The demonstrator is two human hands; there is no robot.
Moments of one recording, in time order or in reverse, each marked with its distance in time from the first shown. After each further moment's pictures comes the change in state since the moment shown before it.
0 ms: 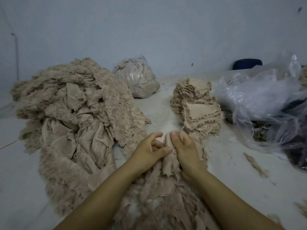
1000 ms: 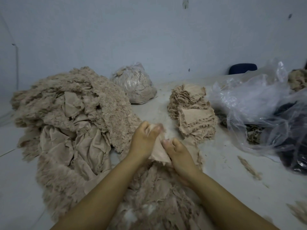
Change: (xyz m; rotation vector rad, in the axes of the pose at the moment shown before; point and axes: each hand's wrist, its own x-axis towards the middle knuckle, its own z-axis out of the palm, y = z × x) left_hand 0.028 0.025 0.004 -0.014 0.355 0.157; right_hand -0.010 -0.014 -0.003 -0.059 -0.203 0.036
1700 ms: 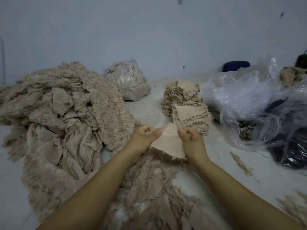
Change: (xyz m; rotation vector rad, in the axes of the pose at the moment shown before) left_hand 0.008 -0.005 0.014 -0.101 -0.203 -0.180; right_hand 0.029 0.006 -0.052 -0.187 0.356 -0.007
